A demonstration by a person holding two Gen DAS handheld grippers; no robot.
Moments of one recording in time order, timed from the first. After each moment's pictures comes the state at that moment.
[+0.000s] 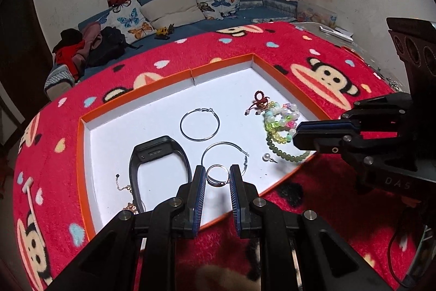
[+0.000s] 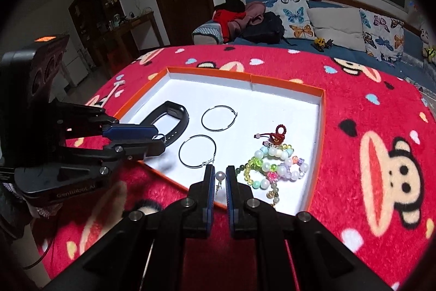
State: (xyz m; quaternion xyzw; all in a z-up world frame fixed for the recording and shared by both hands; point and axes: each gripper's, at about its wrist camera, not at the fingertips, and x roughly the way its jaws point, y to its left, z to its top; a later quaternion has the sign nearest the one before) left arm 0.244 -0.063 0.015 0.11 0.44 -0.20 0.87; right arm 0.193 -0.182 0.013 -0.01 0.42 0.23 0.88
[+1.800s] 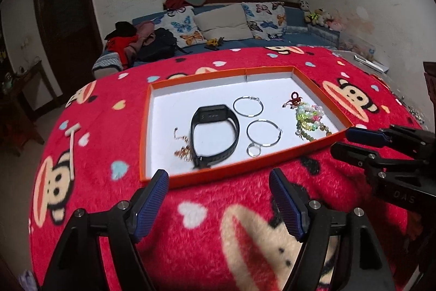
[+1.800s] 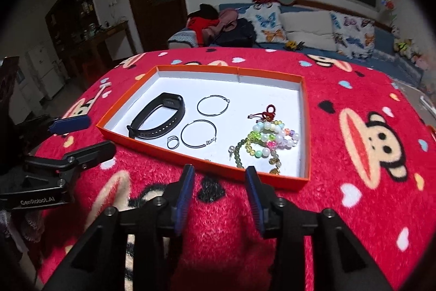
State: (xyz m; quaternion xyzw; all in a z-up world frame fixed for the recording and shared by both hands) left arm 0.153 -0.007 0.026 0.05 0.39 -0.08 0.92; right arm 0.139 -0.167 0.015 -0.01 0.39 0.14 0.91
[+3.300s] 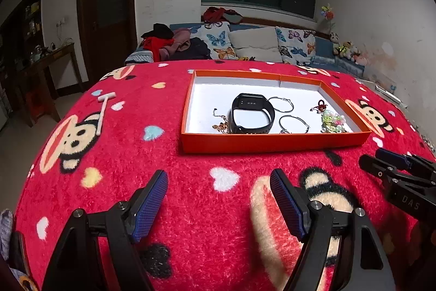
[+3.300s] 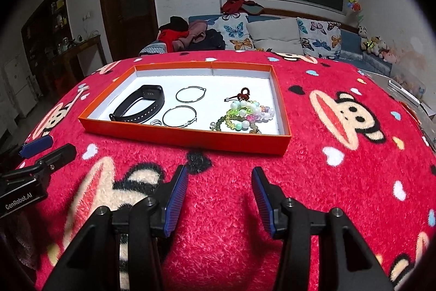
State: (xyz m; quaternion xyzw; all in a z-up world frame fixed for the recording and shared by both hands) left arm 0.103 0.030 -0.004 -0.02 0.34 -0.01 0.94; right arm 0.103 -0.163 -0.005 -0.01 0.36 0.05 0.93
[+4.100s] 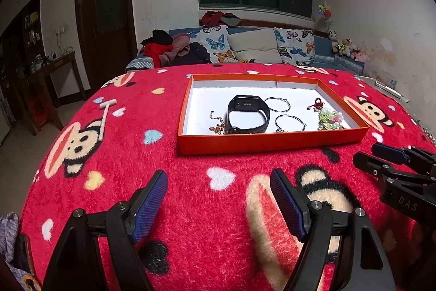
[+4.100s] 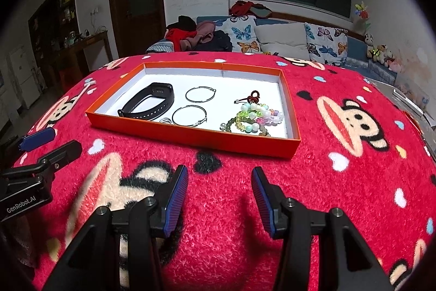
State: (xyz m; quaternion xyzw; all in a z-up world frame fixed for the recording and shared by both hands) left arm 0.096 0.021 -0.001 0.00 0.33 -0.01 0.94; right arm 0.100 -0.152 -0.003 -0.03 0.36 0.07 0.93
